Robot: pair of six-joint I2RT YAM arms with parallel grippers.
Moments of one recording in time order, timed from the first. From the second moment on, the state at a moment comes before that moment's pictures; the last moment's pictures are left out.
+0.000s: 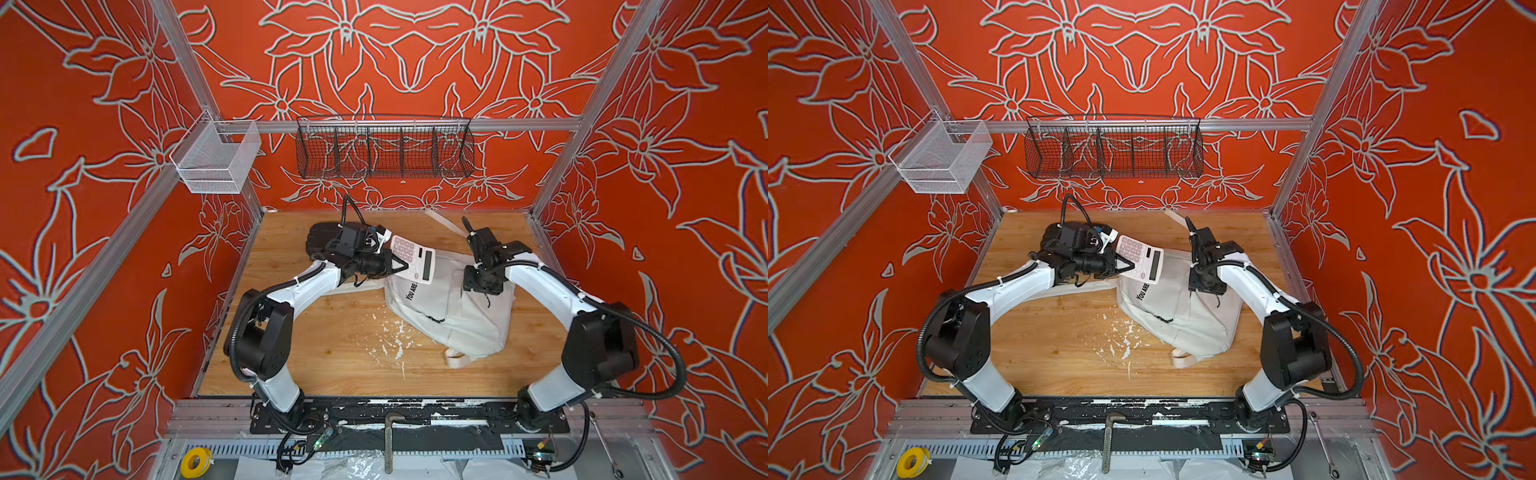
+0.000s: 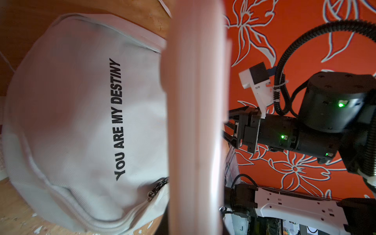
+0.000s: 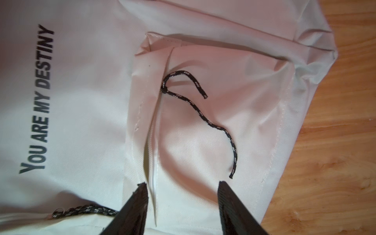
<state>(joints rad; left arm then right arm) -0.37 1.70 1.21 -0.17 0.80 -0.66 0.31 1.61 1.26 -0.98 0.11 0.49</state>
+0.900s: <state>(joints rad) -0.39 1.85 1.32 -0.17 0.82 -0.69 0.31 1.76 1.28 -0.90 0.05 0.48</state>
